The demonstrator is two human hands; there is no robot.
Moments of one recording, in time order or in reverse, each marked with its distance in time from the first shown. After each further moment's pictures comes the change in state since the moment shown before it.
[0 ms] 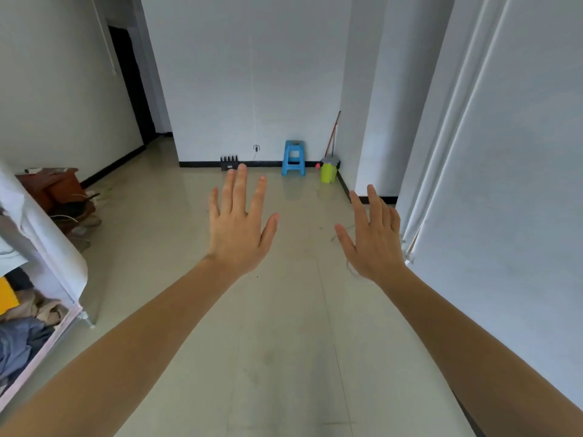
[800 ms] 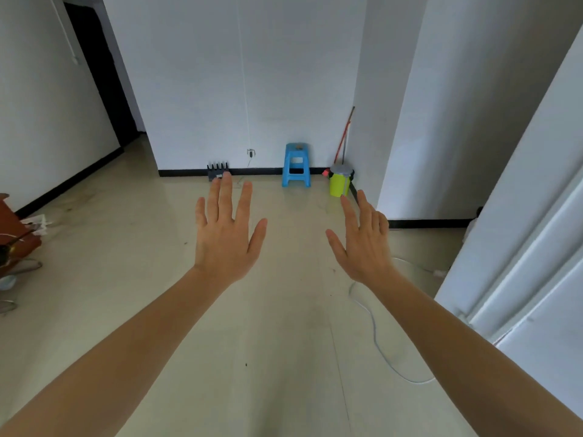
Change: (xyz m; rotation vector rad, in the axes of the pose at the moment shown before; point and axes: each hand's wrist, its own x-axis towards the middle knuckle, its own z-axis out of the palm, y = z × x) left_hand 0.491 -0.203 0.531 -0.014 -0.036 -0.051; right_hand 0.582 0.121 0.465 0.048 -0.121 0.025
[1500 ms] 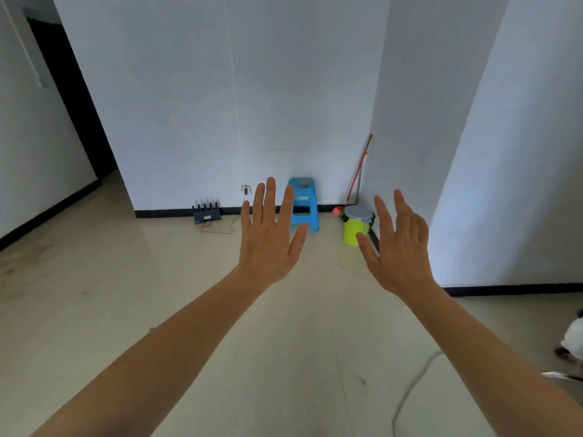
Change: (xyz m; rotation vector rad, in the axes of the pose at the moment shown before) left_hand 0.532 -0.129 0.485 -0.078 -0.034 0.054; right_hand 0.598 0.142 0.309 0.000 0.204 -0.014
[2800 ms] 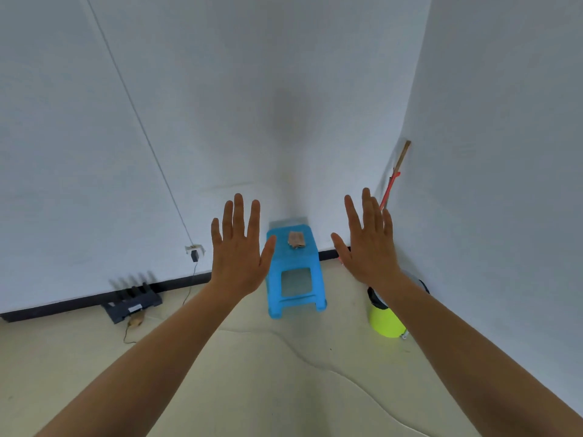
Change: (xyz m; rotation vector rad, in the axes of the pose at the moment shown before) left_hand 0.888 -0.387 0.794 -0.058 -0.260 -0.028; right_hand 0.899 0.268 0.841 -0.011 -0.187 0.122
